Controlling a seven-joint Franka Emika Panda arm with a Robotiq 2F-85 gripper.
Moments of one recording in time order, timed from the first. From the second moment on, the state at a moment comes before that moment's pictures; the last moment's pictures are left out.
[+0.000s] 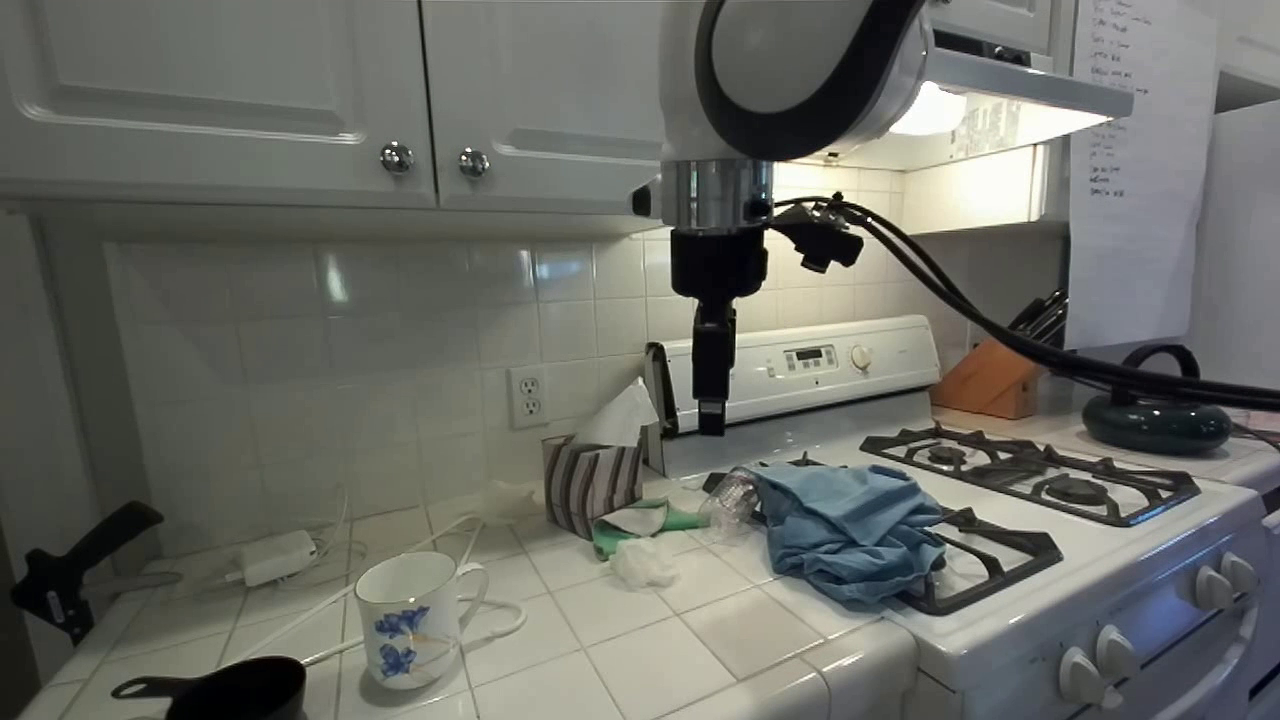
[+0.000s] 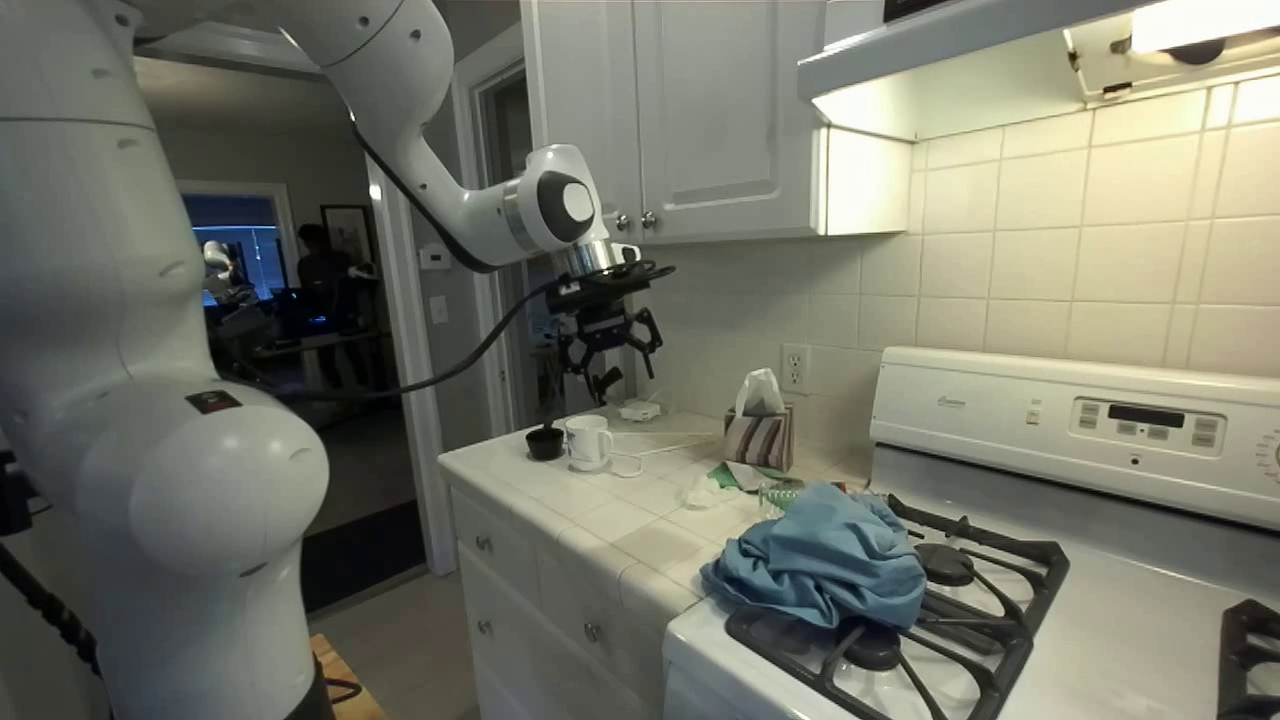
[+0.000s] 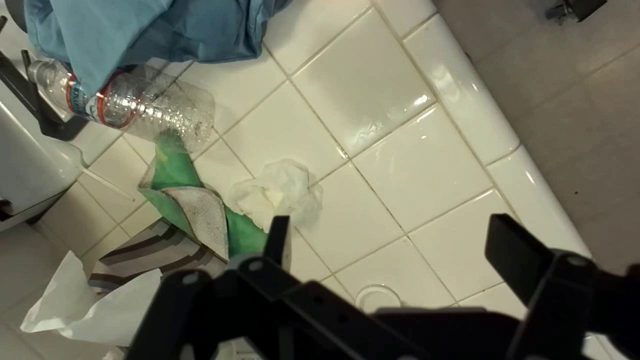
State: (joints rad) arm 0.16 -0.13 0.05 -2.32 -0.26 2.34 -0.41
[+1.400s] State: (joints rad) arm 0.18 0.53 0.14 -1.67 -0.23 2.36 -0.32
